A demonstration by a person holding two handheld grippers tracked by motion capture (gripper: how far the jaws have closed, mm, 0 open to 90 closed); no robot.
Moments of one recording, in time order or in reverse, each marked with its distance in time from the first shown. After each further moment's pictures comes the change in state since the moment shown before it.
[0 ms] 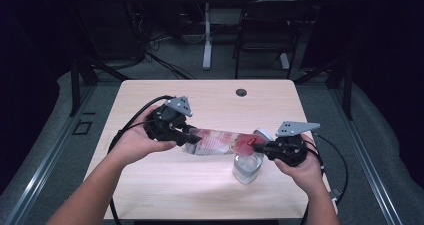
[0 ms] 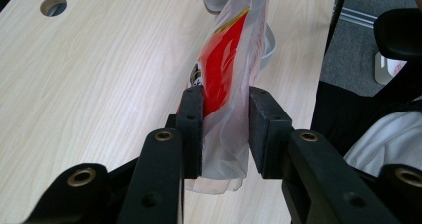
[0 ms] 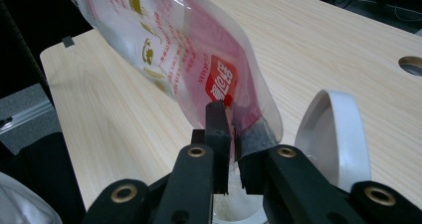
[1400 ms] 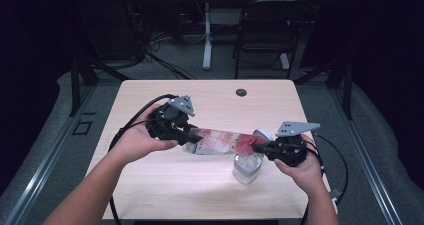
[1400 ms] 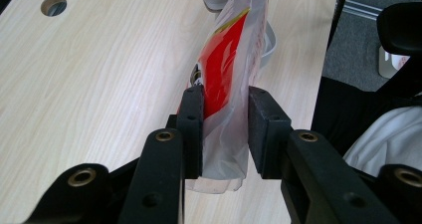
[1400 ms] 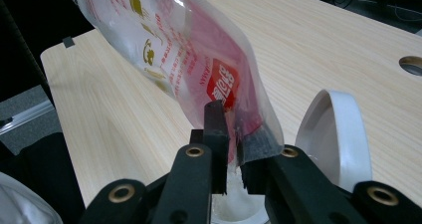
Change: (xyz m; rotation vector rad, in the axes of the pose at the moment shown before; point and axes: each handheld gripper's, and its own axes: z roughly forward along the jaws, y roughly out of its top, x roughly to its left) left arm -0.001 0.006 0.000 0.024 0.005 0.013; right arm 0.000 0.000 0.000 -0.004 0.001 0.004
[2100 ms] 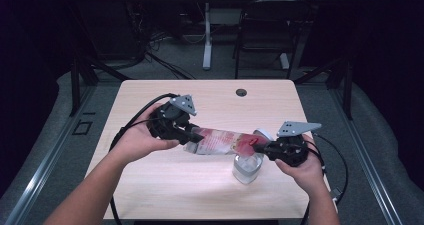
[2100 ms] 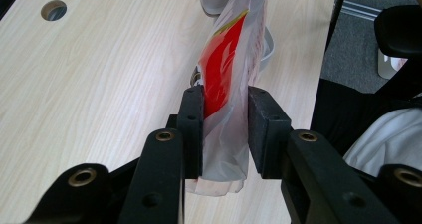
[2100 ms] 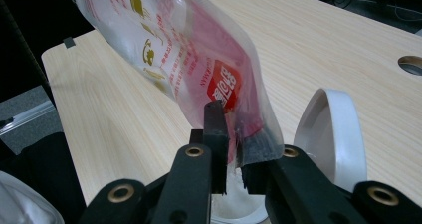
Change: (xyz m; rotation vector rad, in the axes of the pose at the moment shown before) left arm -0.002 0.004 -0.001 -0.004 0.000 0.005; right arm -0.001 0.000 -0.003 0.000 0.001 0.000
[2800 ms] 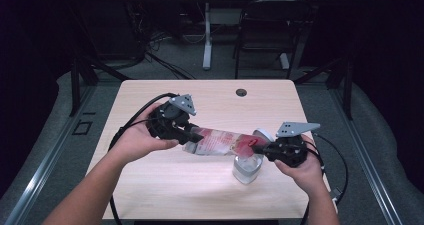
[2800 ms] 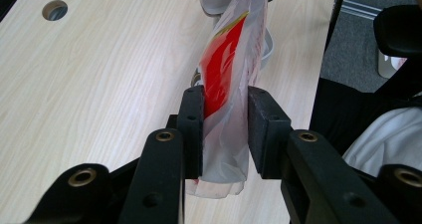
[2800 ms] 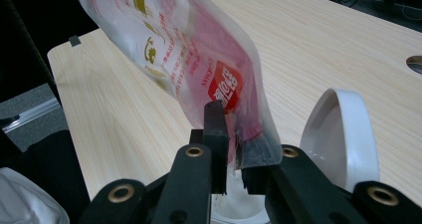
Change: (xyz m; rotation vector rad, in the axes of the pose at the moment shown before) left arm -0.001 0.001 -0.003 0.005 0.002 0.005; right arm 0.001 0.000 0.001 0.004 0.018 -0.002
